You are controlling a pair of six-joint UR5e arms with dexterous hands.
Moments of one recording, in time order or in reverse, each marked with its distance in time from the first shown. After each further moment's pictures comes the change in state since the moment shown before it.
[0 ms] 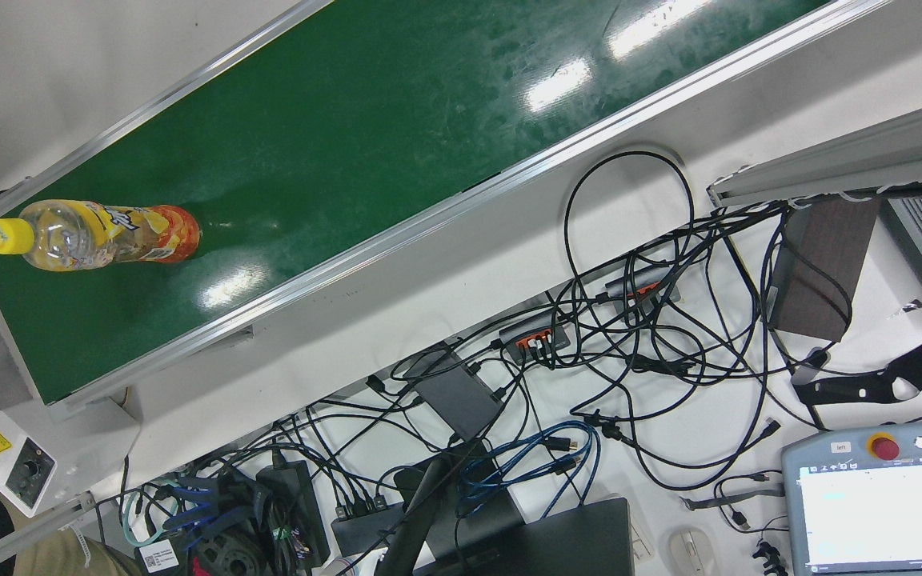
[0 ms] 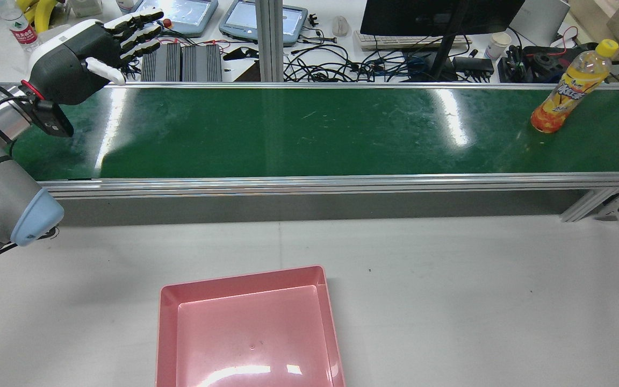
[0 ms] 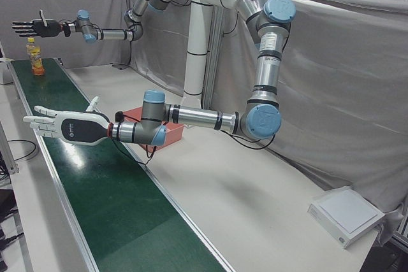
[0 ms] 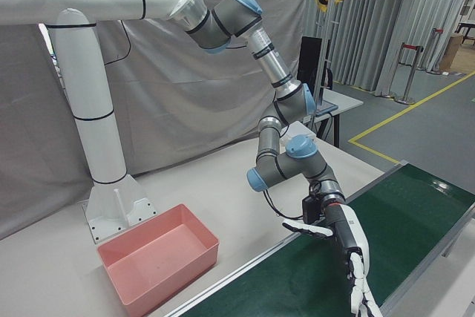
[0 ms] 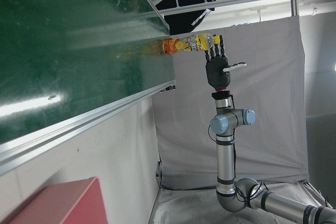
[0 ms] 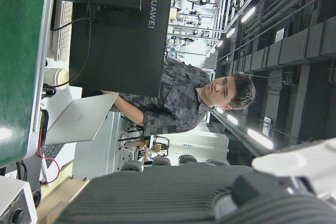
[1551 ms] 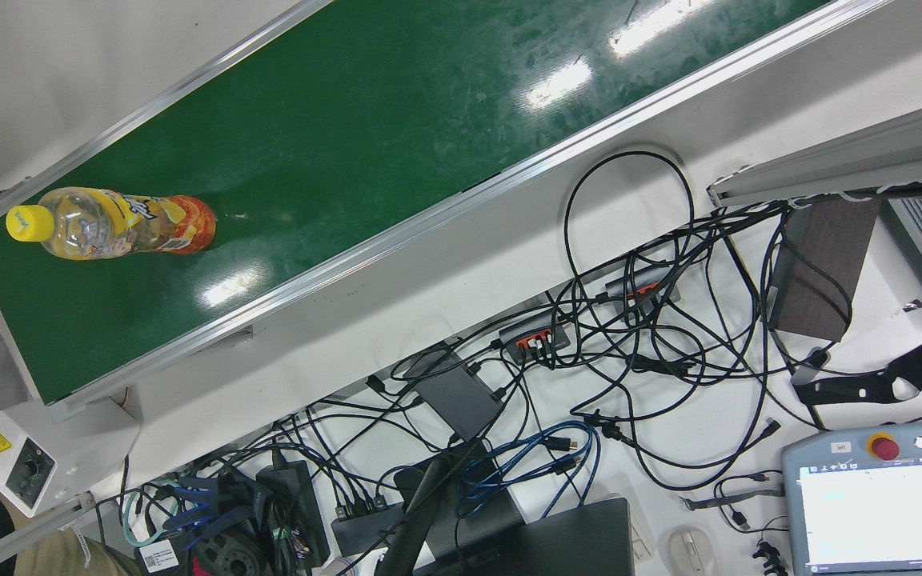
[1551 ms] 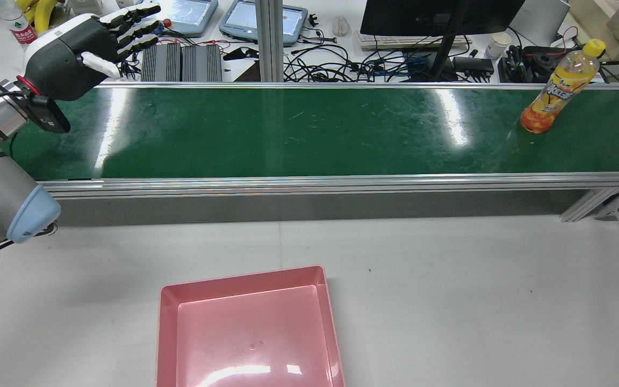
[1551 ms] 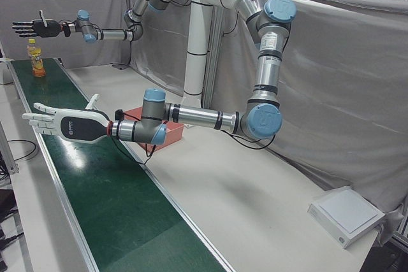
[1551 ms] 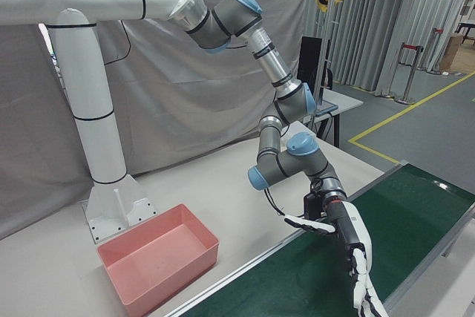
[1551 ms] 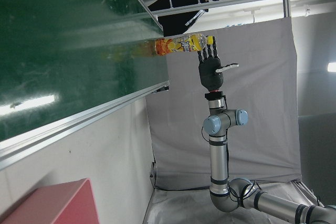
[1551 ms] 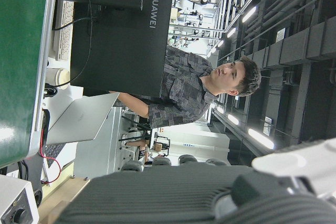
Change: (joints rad) left arm -0.011 0.000 -0.009 -0.001 0.003 -0.019; right arm -0.001 0.000 -0.003 0.001 0.000 0.000
